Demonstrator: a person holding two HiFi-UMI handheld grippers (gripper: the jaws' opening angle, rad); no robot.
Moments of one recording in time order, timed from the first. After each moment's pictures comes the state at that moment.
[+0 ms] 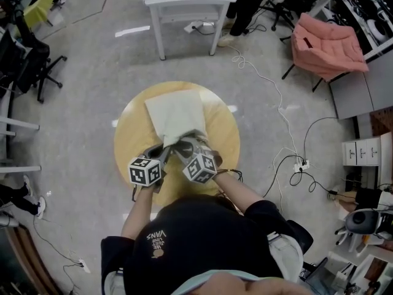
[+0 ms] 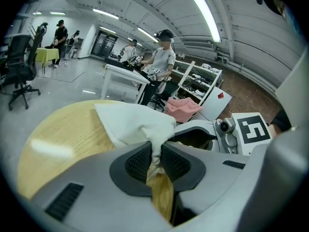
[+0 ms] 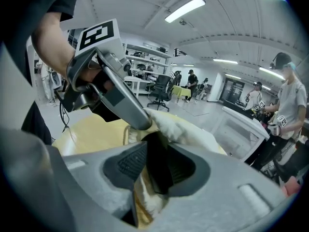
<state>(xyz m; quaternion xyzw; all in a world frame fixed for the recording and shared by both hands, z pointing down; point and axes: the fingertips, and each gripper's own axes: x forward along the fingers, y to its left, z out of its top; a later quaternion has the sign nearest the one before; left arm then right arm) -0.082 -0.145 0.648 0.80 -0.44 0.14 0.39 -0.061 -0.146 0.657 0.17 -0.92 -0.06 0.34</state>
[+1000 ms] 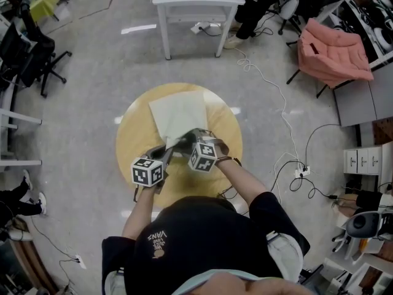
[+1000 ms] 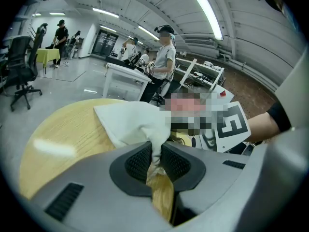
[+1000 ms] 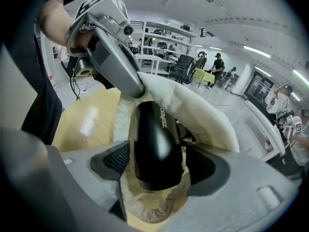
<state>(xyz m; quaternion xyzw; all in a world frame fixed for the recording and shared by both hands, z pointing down) -0.086 -0.151 0.653 0.79 -0.45 0.16 0.39 -0.052 -0.168 0.707 0.04 -0.88 -0.09 0.46</state>
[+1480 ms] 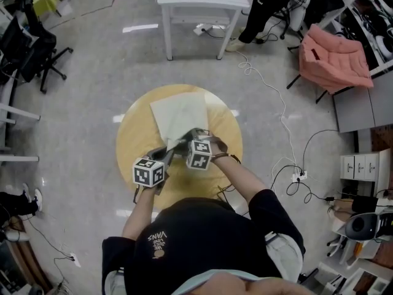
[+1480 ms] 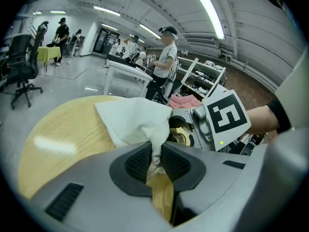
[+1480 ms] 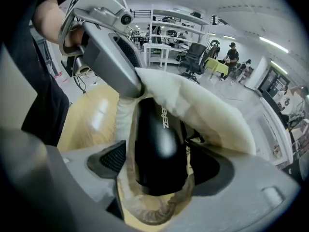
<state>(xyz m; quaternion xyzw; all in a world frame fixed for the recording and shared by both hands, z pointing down) -0.088 -0.152 0.661 0.78 -0.45 0.16 0.40 -0.059 -0.167 0.719 -0.03 -0.85 -0.08 0.52</state>
